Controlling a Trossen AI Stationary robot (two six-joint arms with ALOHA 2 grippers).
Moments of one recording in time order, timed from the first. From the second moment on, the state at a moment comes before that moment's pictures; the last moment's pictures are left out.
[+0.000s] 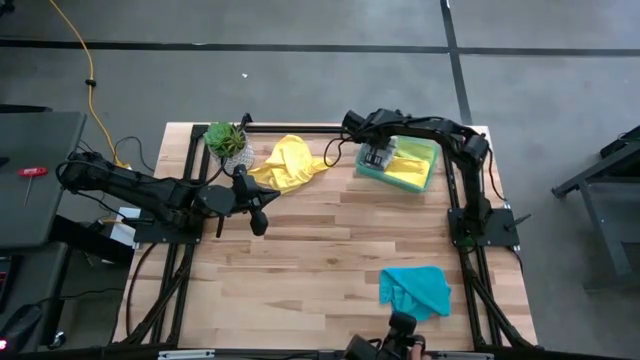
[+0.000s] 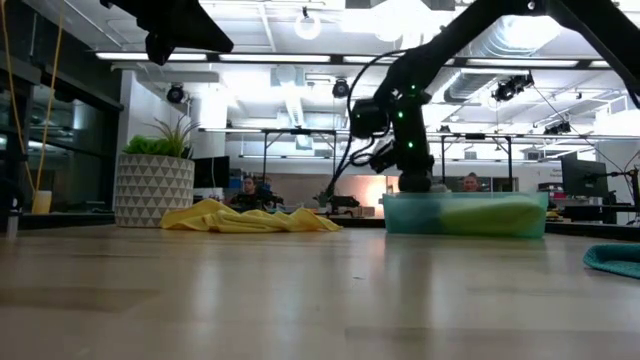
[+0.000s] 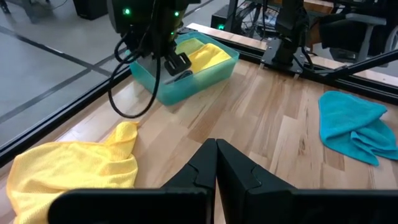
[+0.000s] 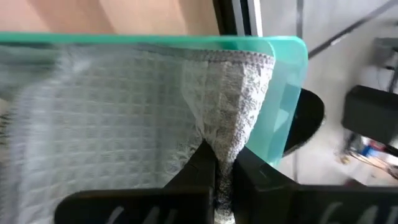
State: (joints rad) left arm -0.11 0.96 0.71 -0.22 -0.59 -0.37; right arm -0.60 2.03 1.49 -0.95 0.59 -0.27
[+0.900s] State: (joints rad) left arm -0.11 0.96 0.71 -0.23 -0.59 -0.38; right arm -0.65 1.94 1.50 -0.96 0.62 -0.26
